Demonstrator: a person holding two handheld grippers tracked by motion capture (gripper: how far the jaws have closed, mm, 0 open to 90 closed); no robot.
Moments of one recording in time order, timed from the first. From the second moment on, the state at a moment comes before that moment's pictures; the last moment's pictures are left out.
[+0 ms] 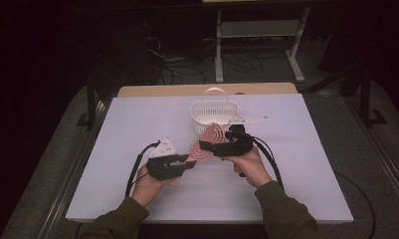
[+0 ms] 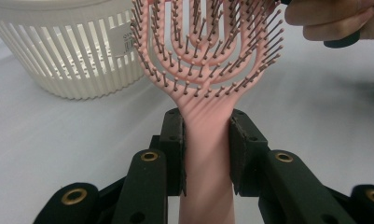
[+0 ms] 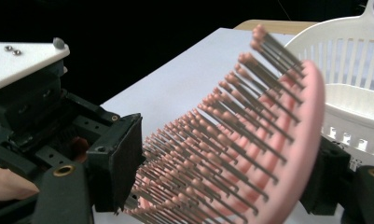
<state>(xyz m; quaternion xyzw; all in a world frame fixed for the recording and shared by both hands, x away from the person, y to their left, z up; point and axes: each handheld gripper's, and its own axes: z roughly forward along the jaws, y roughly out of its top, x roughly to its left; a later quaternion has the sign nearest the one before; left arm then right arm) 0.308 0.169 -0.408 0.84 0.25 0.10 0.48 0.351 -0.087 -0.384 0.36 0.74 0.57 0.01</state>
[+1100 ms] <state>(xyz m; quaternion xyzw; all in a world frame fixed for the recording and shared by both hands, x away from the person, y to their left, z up) 0.309 0.169 -0.411 0.84 0.25 0.11 0.47 0.353 -0.087 -0.385 0.36 0.73 0.58 -0.03</state>
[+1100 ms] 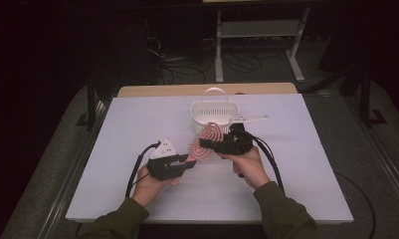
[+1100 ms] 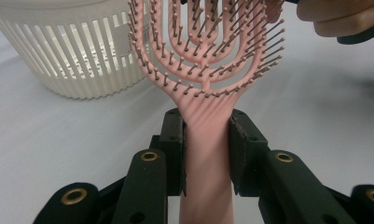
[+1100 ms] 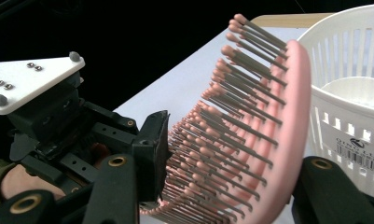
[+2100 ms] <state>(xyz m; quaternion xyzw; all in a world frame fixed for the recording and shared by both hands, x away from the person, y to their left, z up) 0.311 0.167 -0.414 0.84 0.25 0.10 0.47 0.353 -0.090 -0.383 0.35 0.71 0.60 -0.07</state>
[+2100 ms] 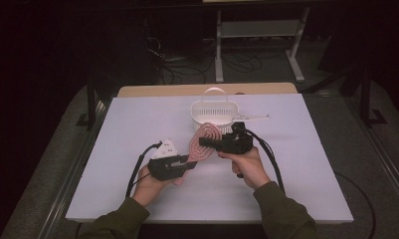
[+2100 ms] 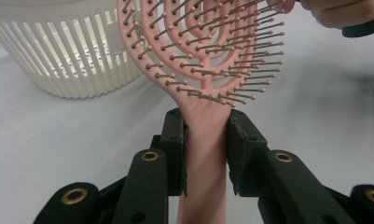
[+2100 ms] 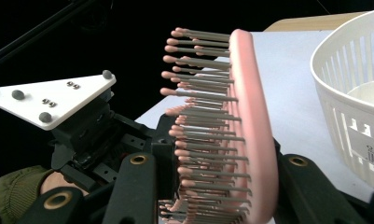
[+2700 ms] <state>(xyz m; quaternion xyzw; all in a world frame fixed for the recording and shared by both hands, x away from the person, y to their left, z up) 0.313 0.170 -0.415 0.84 0.25 0.09 0.48 0.352 -0.095 -0.380 0.36 0.70 0.61 -0.06</state>
